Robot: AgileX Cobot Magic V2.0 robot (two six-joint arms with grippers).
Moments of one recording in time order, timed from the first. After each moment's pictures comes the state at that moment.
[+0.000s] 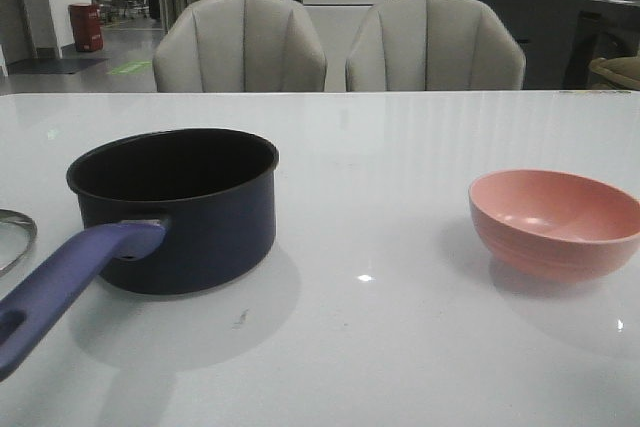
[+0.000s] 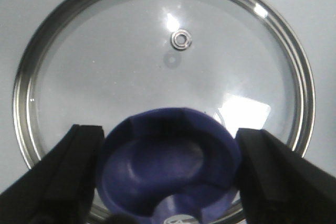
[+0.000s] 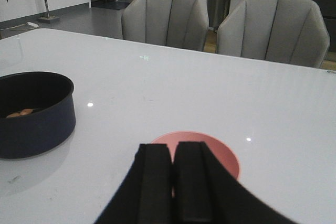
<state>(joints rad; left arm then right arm) 0.08 1.94 -1.37 -0.06 1.00 -0.13 0.30 0.19 -0.16 0.25 0.12 -0.22</state>
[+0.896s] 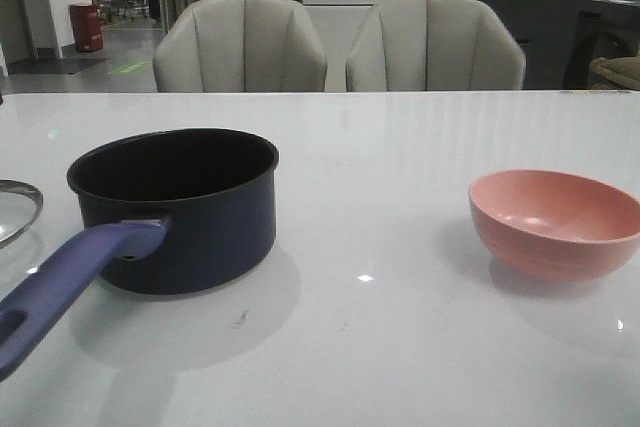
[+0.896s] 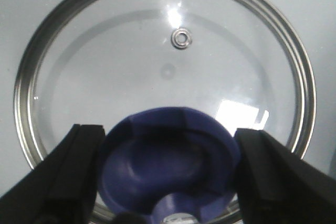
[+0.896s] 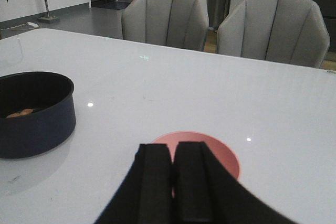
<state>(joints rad) 0.08 1.95 -1.50 -0.06 1.08 -0.12 0.30 0.19 -0.16 0.25 0.12 -0.22</state>
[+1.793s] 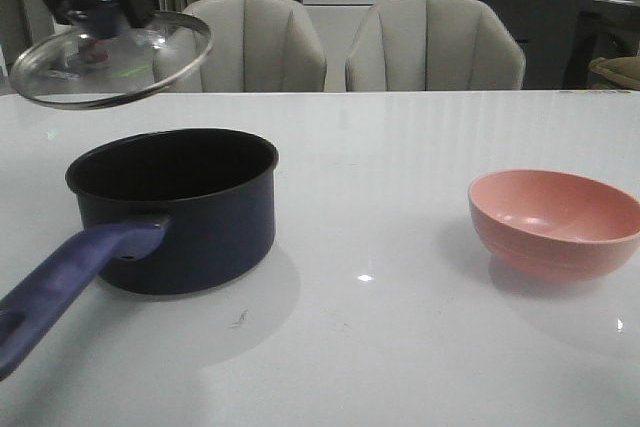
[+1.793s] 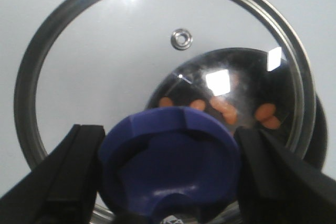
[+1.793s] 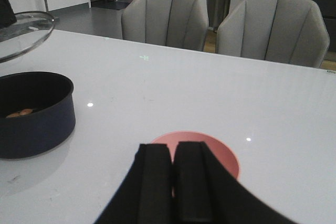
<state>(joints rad) -0.30 1.89 -1.90 -0.05 1.25 0.04 0.30 0.19 -0.16 0.25 0.12 -0.22</state>
